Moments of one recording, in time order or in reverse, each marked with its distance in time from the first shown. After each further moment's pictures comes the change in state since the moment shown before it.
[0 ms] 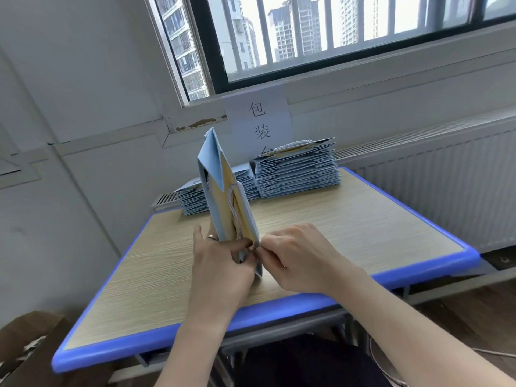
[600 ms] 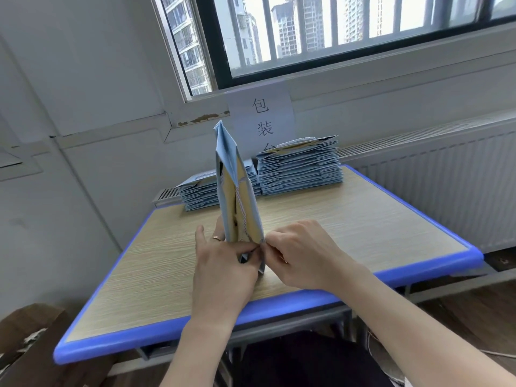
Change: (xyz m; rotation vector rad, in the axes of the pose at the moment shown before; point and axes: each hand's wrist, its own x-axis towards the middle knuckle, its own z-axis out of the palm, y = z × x) left_hand -0.005 -0.008 0.003 0.058 -0.062 -0.061; right_hand 0.000 0.000 0.002 -0.027 -0.024 0.030
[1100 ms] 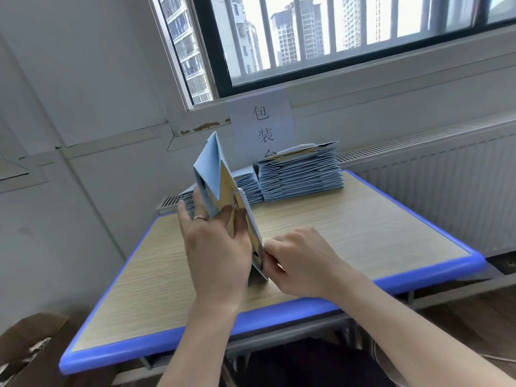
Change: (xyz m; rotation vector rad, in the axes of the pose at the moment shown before) left_hand 0.031 0.011 -0.005 0.082 0.390 0.133; right_hand 0.000 0.000 0.008 -0.023 -0.002 0.037
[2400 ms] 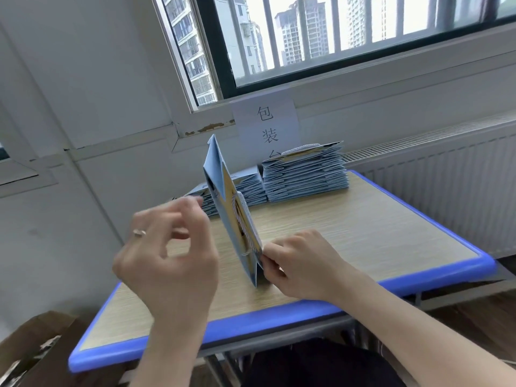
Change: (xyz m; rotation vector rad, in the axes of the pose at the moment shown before) left_hand -0.004 0.017 -0.058 -0.251 0.497 0.114; right_hand 0.001 -0.003 -0.002 -0.023 0.042 -0.090
